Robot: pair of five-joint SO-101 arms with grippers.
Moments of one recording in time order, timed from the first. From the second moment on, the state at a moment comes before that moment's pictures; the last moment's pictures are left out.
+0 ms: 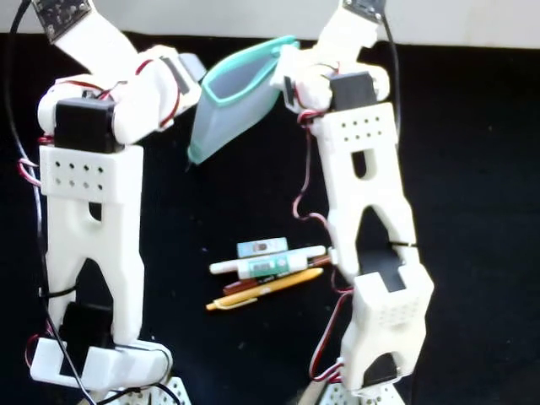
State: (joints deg) left arm 1.9 -6.2 -29.1 86.5 44.8; right arm -18.6 20.7 -46.7 74.9 -30.4
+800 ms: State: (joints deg) left arm 8.1 -5.4 -29.1 86.2 45.3; right arm -18.6 20.7 -46.7 74.9 -30.0
